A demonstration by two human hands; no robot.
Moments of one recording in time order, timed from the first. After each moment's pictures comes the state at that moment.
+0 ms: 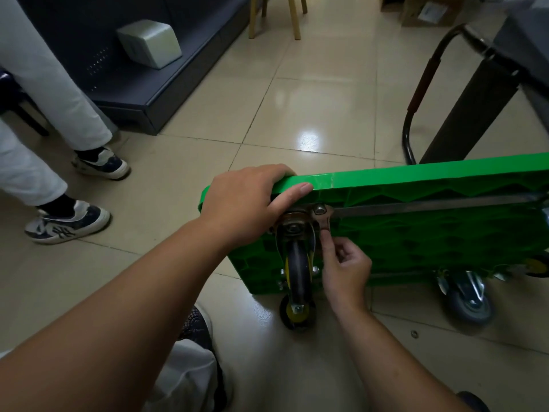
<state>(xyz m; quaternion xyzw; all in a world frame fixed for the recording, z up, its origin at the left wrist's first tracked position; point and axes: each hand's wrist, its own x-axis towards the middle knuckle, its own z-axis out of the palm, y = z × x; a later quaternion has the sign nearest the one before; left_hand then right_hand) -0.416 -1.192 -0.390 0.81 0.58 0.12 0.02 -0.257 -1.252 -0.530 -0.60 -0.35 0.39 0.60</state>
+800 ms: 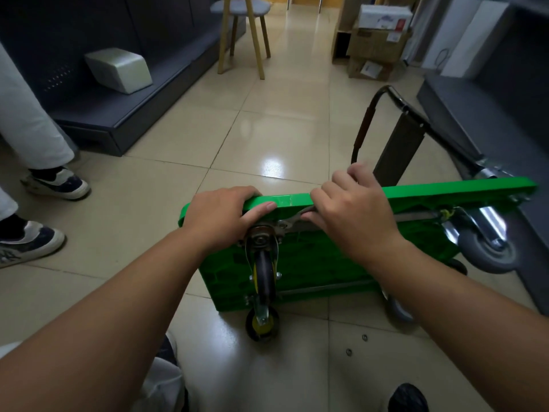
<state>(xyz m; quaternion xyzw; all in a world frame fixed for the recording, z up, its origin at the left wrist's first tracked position) -0.412 -1.199 -0.378 0.80 0.59 0.11 0.04 -0.177 -1.230 -0.360 -0.45 -0.80 -0.39 0.11</state>
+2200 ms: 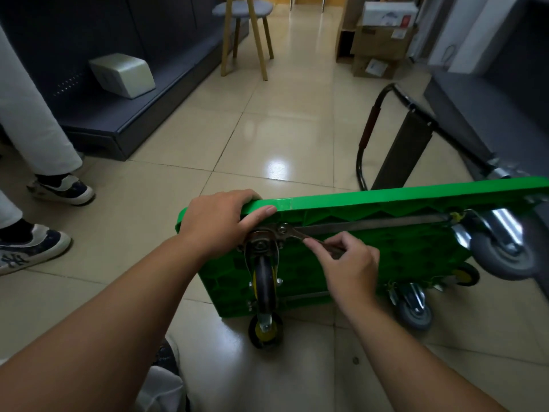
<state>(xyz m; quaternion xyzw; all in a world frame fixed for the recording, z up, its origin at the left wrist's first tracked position) -0.412 -1.193 -0.384 0.80 0.59 0.12 0.04 -0.188 -1.254 -0.477 -0.73 -0.52 0.13 0.43</state>
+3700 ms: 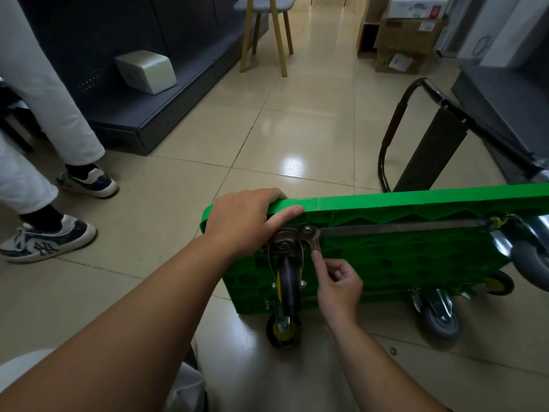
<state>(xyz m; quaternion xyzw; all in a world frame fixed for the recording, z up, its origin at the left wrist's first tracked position) -0.414 -1.192 -0.387 0.80 0.58 0.13 0.02 -0.249 -1.262 -0.517 -0.64 -0.29 0.40 0.59</state>
